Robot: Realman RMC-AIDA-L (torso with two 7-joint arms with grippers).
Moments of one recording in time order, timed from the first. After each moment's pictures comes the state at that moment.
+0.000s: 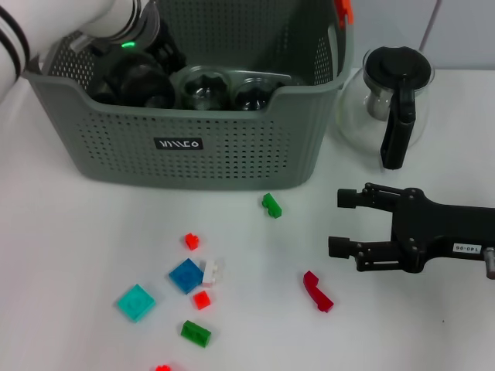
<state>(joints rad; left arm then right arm) -1.03 -2.16 -2.11 -0.76 0.00 0.77 -2.25 0.54 2.07 -0.69 -0.53 -1.98 -1.71 1.29</state>
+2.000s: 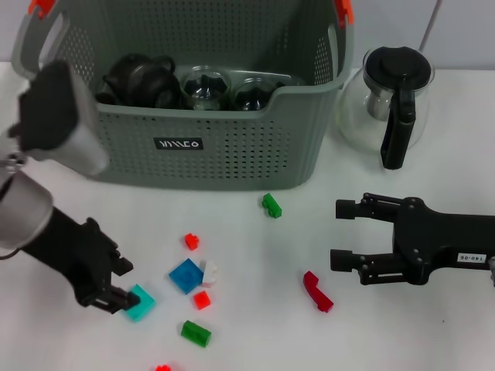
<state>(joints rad) -0.48 -2.16 -2.04 -1.48 -0.48 1.89 -1.96 0.53 2.07 -0.70 -0.53 -1.98 -1.76 1.30</state>
